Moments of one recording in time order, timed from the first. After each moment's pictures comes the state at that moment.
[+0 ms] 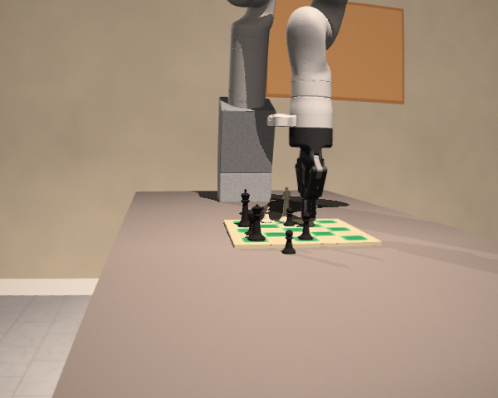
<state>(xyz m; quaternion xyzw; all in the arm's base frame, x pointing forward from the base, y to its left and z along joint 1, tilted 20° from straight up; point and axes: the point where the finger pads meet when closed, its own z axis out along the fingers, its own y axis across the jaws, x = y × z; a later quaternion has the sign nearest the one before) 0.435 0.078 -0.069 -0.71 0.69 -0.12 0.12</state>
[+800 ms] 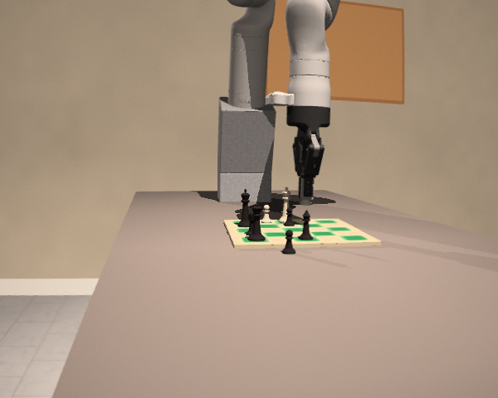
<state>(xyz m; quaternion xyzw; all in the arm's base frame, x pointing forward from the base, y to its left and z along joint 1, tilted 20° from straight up) 0.416 0.073 -0.038 -0.71 0.69 -0.12 0.11</state>
